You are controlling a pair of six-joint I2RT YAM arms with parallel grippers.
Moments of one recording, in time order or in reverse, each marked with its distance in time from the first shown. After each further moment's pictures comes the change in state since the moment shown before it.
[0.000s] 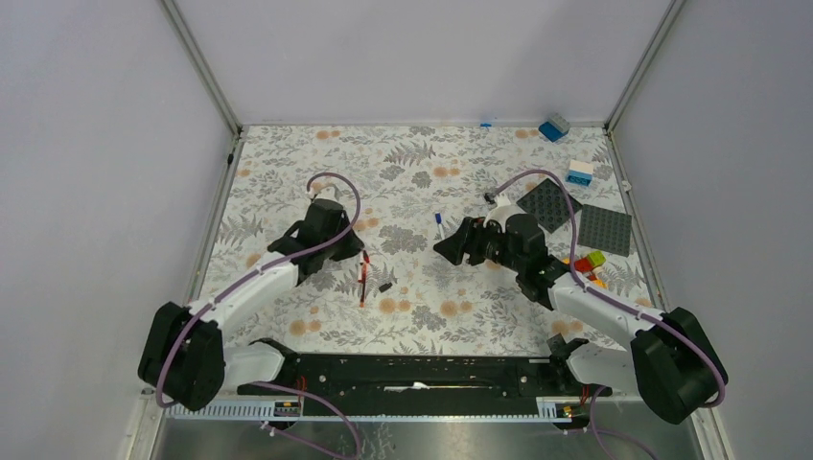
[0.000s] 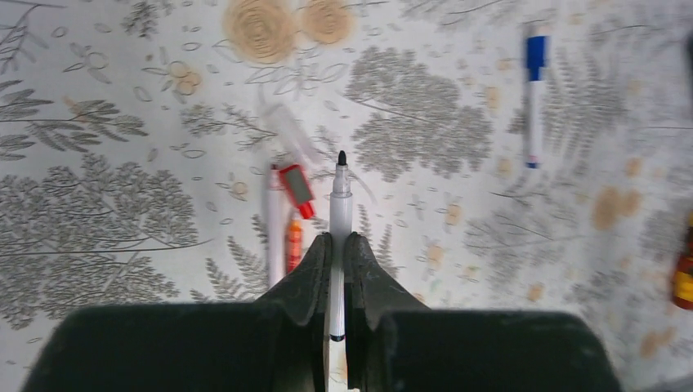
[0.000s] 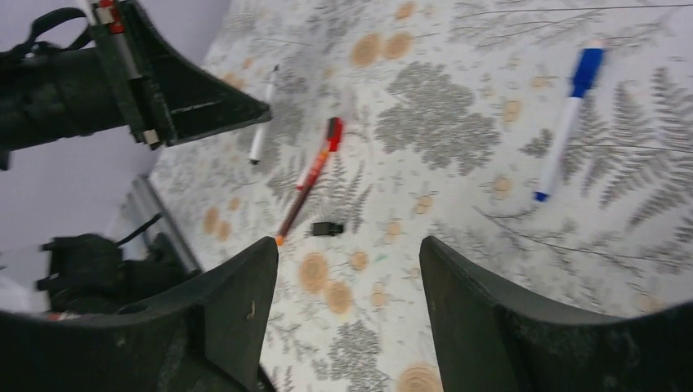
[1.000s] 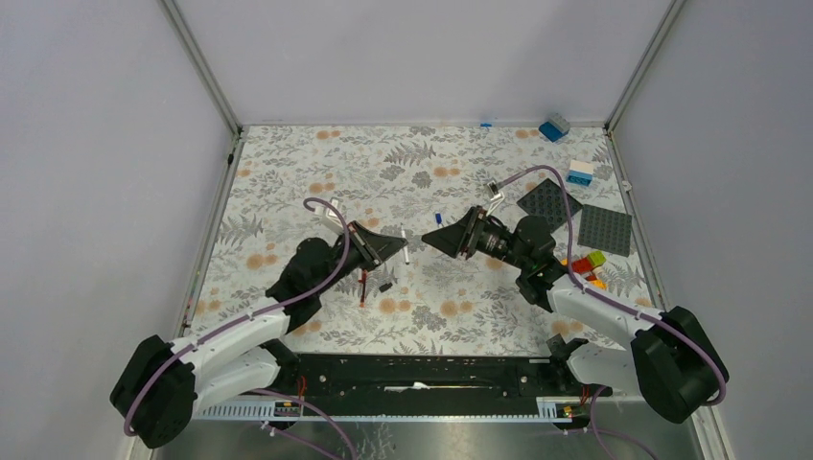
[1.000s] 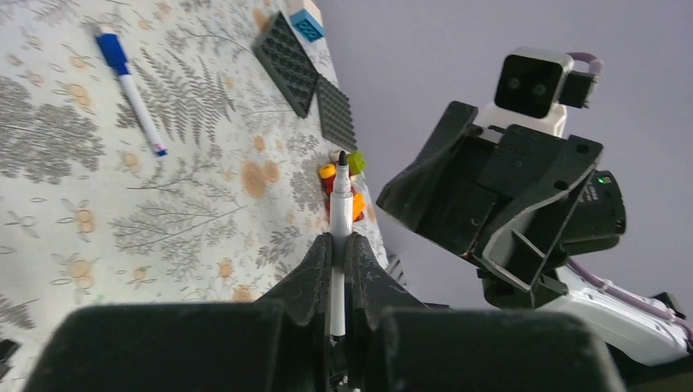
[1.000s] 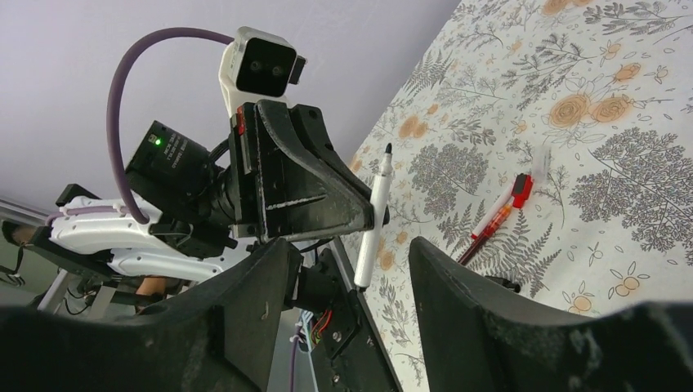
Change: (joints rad) left arm -0.197 -0.308 -0.331 0.744 0.236 -0.409; right arm 0.030 0.000 -0.022 0.423 -0.231 0.370
